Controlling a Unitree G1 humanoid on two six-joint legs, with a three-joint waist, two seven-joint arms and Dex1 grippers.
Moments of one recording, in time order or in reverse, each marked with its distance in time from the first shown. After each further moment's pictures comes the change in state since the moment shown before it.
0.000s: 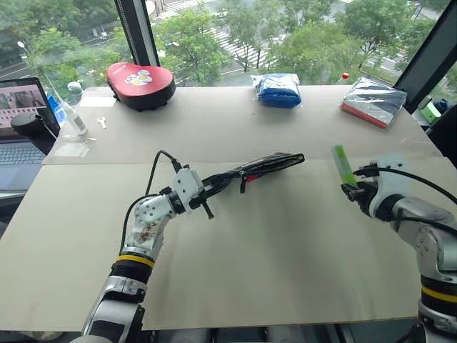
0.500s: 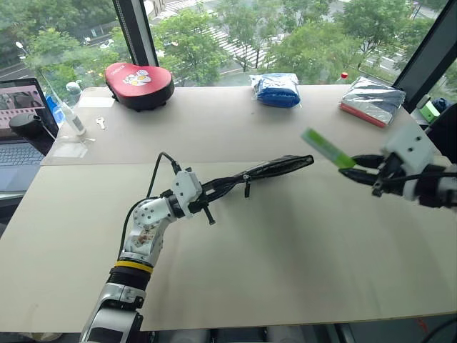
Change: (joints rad) left arm 0.060 0.018 0.000 -0.083 -0.017 0.041 -0.035; right arm -0.016 -0.382 -0.005 0.089 0.046 -0.428 0.575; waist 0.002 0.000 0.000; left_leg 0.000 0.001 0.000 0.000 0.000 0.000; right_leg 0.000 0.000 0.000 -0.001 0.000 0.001
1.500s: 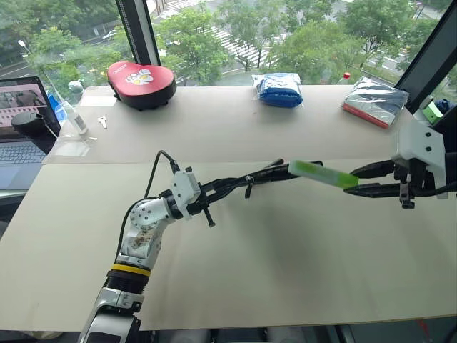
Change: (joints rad) left arm 0.033 0.020 -0.008 -0.086 -0.006 0.036 -0.035; right arm -0.042 -0.210 0.134 -0.015 0.028 -0.056 0.369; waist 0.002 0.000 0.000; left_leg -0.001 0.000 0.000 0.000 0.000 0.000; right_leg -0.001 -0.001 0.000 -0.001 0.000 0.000
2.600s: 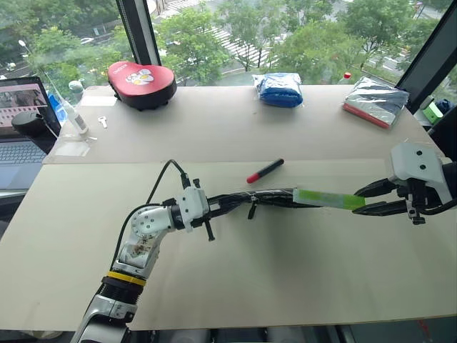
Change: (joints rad) left arm 0.043 0.045 -0.063 -0.073 0.051 0.000 -0.002; right arm 0.025 -0.053 0.031 0.028 -0.047 -0.053 0.110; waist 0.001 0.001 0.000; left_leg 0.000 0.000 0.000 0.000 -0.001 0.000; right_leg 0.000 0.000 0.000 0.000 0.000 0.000
